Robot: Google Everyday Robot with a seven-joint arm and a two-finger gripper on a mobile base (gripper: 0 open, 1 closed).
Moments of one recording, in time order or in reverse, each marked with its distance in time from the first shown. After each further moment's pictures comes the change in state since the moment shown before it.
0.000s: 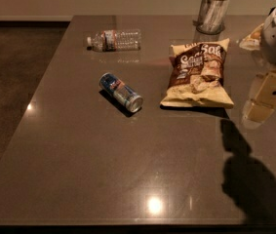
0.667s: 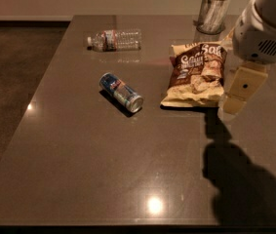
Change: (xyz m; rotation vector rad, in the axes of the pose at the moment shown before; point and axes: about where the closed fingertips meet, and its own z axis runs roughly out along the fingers) arm -0.026 -0.015 0.021 -0.021 0.003 0.013
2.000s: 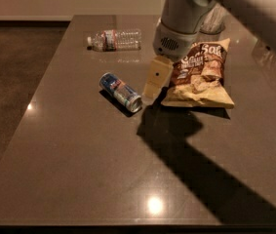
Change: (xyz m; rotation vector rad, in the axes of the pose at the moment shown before) arm -0.116 -0.033 0.102 -0.211 0.017 0.203
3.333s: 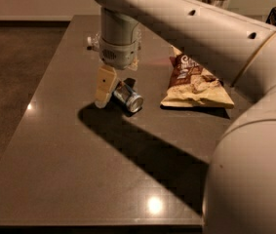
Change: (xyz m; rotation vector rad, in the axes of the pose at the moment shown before) arm -0.102 0.008 0.074 0.011 0.100 0.068
